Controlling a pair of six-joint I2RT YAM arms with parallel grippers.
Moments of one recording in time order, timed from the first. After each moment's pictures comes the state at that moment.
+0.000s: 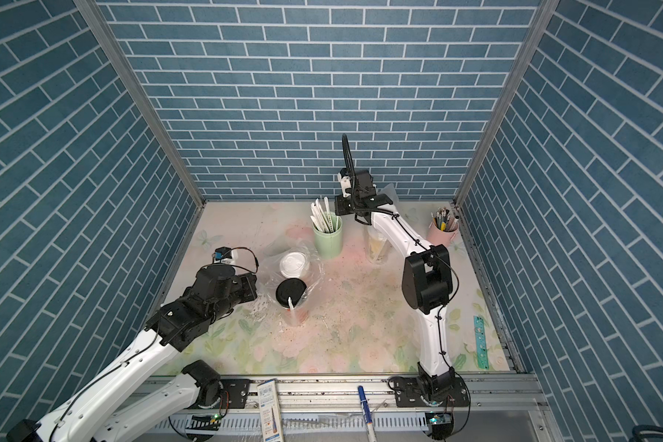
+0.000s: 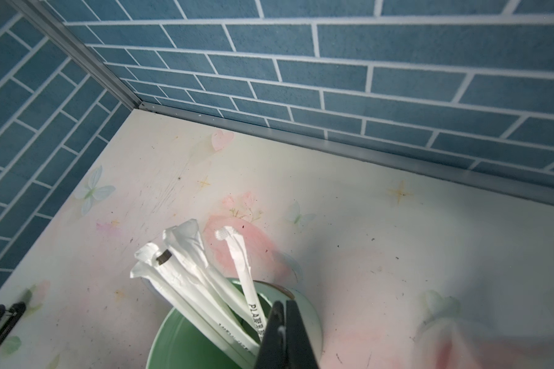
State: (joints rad) left arm -0.57 0.79 0.75 -0.60 -0.22 -0.67; right arm 0.48 2.11 1.97 -0.49 -0.21 0.16
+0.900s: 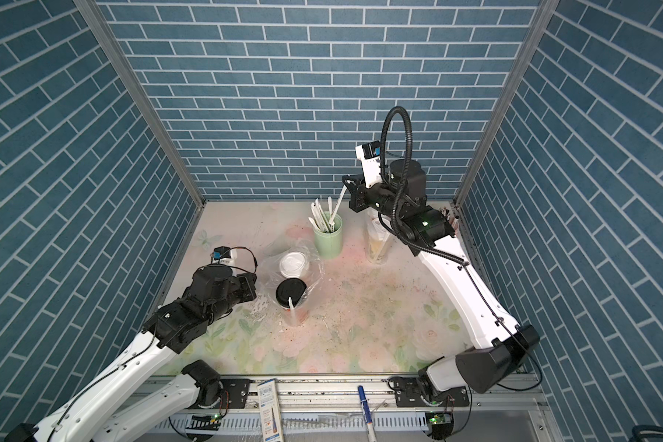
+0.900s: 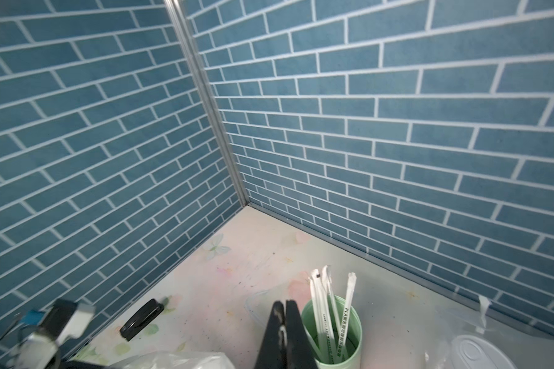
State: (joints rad) left arm -0.57 0.77 0.75 -0.58 -0.20 -0.65; right arm 0.56 1.39 1.66 -0.37 -0.31 0.13
